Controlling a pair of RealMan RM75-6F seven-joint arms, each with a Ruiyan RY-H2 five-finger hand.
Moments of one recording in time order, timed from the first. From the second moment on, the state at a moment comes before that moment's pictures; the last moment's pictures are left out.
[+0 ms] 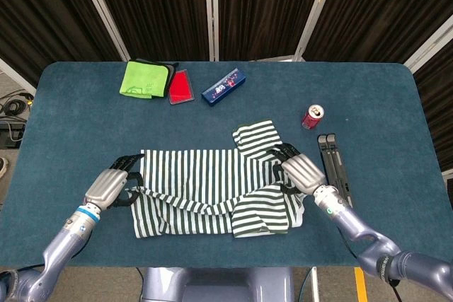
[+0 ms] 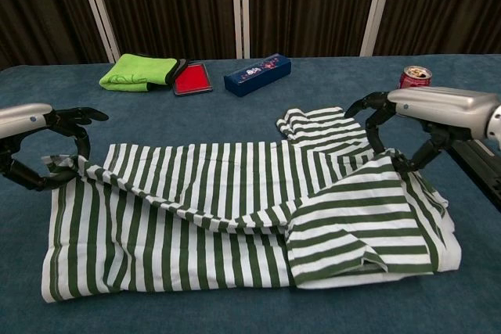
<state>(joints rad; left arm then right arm) -0.51 -1.35 -0.05 -1.61 1.29 0.98 -0.03 0.68 -1.46 0.07 -1.29 -1.52 0.93 0.18</state>
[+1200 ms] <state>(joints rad) -0.60 -1.44 -0.16 -1.36 1.08 0.82 -0.08 0.78 -1.62 0.14 -0.99 -1.37 0.79 0.18</state>
